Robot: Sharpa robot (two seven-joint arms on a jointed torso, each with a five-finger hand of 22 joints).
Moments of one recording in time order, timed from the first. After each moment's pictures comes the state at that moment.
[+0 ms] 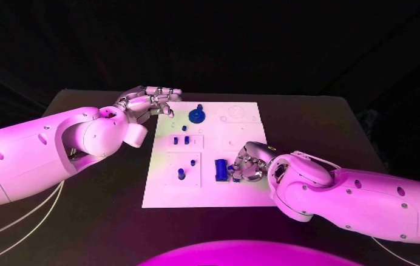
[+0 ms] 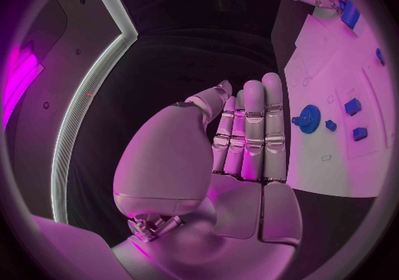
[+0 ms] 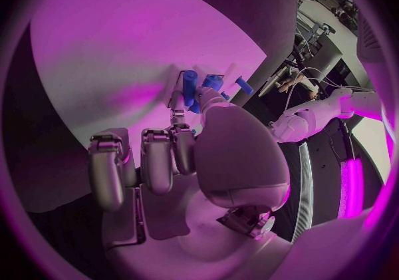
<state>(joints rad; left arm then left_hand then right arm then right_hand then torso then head) 1.17 -0.94 0.00 1.56 0.00 -0.17 0.17 1.39 -0.14 0.45 -0.01 0.05 1.06 0.18 0.09 0.07 1.06 0.10 0.32 0.20 1.17 0.02 0.89 0.51 0.17 1.07 0.11 0.80 0.57 1.01 -0.83 -0.12 1.83 -1.42 -0.40 -0.67 1.27 -0.08 0.11 0.28 0.51 1.12 0.03 0.33 0.44 1.46 -0.04 1.38 1.31 1.47 -0.09 1.49 1.31 0.01 1.47 0.03 1.57 1.31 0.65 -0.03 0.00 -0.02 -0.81</state>
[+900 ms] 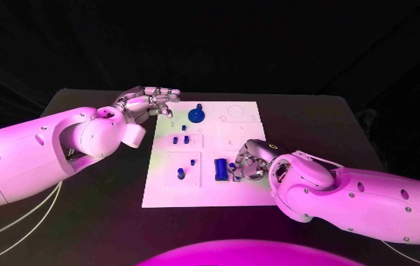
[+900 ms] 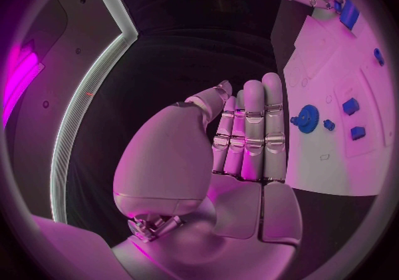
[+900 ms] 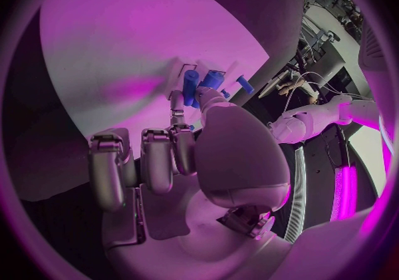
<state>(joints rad) 1.17 -0.94 0.00 1.56 0.00 -0.16 0.16 1.39 -0.14 0.45 -0.01 0.05 1.06 0.18 0.09 0.07 1.06 0.10 0.32 0.20 1.17 0.02 0.89 0.51 0.17 1.07 0.11 0.80 0.57 1.01 -0.85 -0.11 1.85 -1.50 -0.42 -0.69 1.26 -0.09 0.11 0.28 0.51 1.13 0.03 0.34 0.45 1.46 -0.04 1.39 1.31 1.47 -0.09 1.49 1.31 0.01 1.47 0.02 1.57 1.31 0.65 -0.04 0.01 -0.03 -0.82</state>
